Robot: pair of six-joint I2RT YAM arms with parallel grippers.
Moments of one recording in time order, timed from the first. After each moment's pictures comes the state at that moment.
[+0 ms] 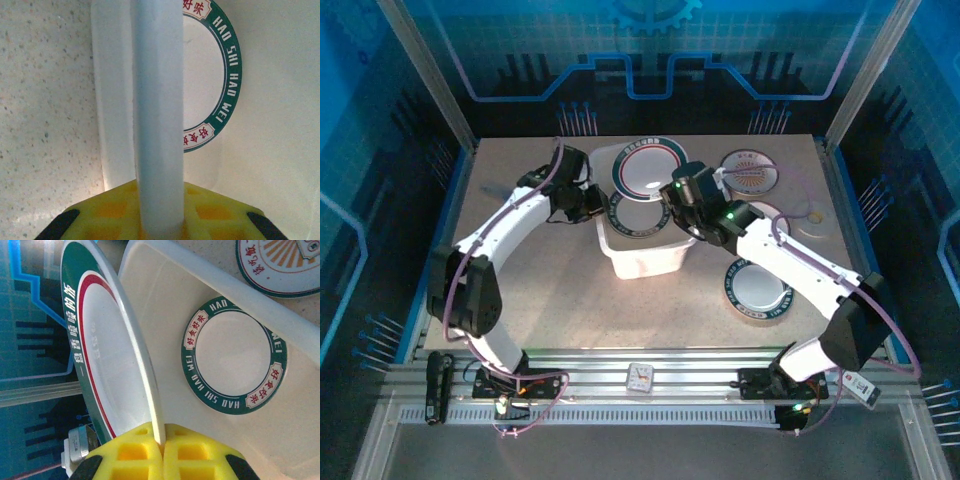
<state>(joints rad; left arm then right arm) -0.29 1.66 1.37 -0.72 0.27 -0.67 0.69 1.47 1.30 -0.44 0.28 1.52</state>
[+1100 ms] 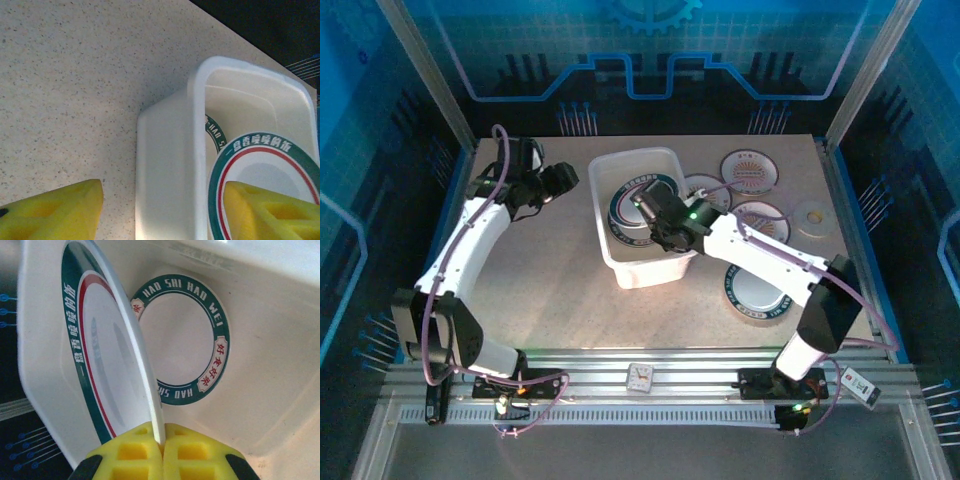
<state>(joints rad) -0.09 1.45 1.35 -0.67 0.21 -0.62 0.85 1.66 1.50 -0.80 0.43 1.79</state>
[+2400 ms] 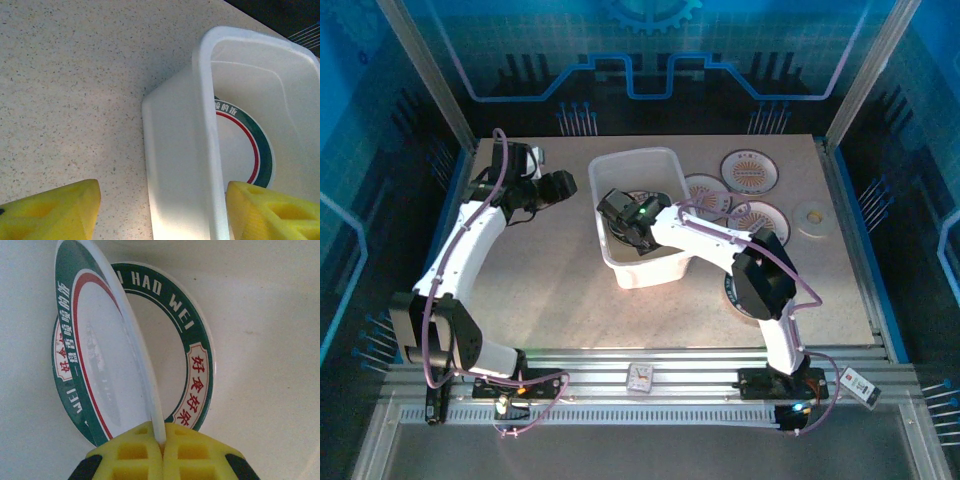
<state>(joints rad) -0.06 1.44 1.31 -0.69 0.29 -0.50 0.87 2.04 1.71 -0.90 0.51 2.00</state>
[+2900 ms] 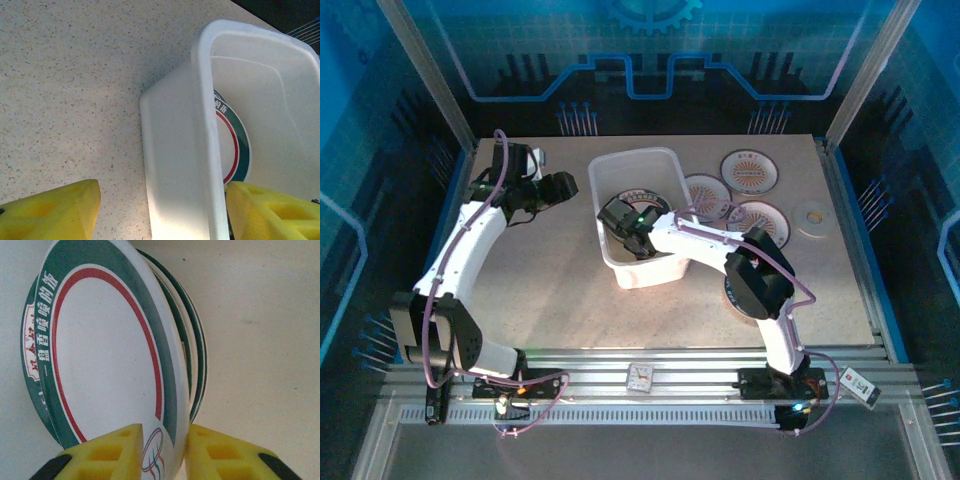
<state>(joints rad) -0.06 1.44 1.30 -0.69 0.30 -0.50 0.87 2.05 1.63 -0.79 0.50 2.01</state>
